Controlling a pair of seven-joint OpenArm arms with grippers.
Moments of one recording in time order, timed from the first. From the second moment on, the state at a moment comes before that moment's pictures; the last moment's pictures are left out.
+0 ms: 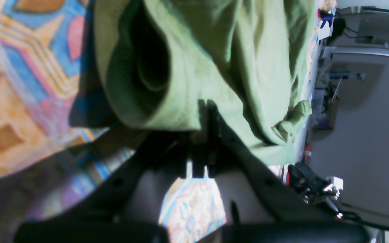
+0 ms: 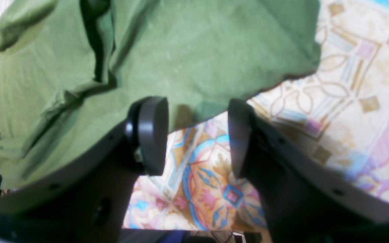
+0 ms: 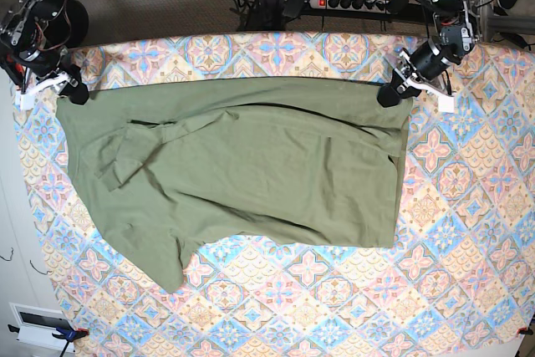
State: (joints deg) left arm 20.5 -14.8 -22.0 81.9 -72.1 -15.3 49.8; right arm -12.7 19.3 49.4 74.2 54.1 34.0 -63.3
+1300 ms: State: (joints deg) left arm 29.7 -17.7 -28.7 83.2 -74.5 -15.1 49.4; right arm -12.0 19.4 49.1 73.7 55.5 34.5 -64.8
